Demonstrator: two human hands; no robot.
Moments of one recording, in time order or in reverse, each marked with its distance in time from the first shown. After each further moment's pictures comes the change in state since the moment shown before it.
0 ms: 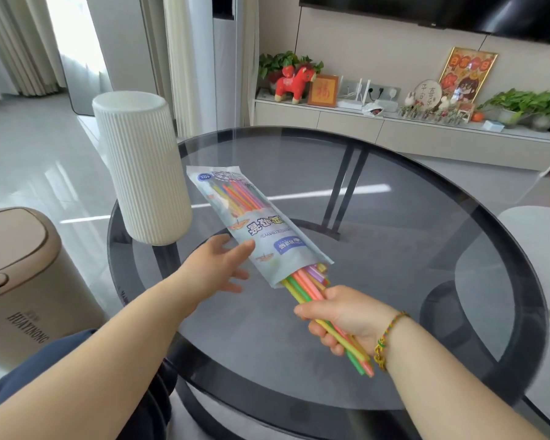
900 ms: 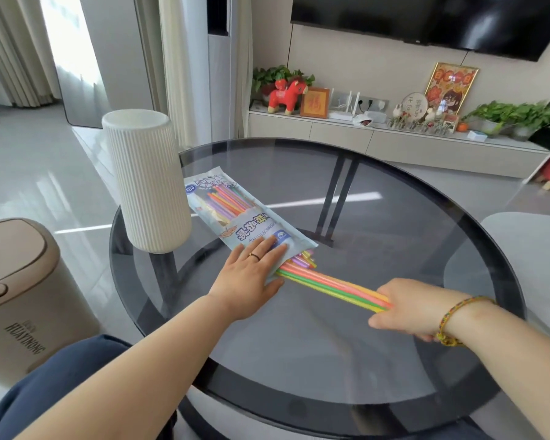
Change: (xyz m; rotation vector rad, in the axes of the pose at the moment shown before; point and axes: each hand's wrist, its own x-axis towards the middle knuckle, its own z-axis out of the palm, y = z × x) left_hand 0.026 -0.023 0.036 1.071 -0.053 0.573; right_hand -0.053 -0.019 -0.055 -1.121 0.193 0.155
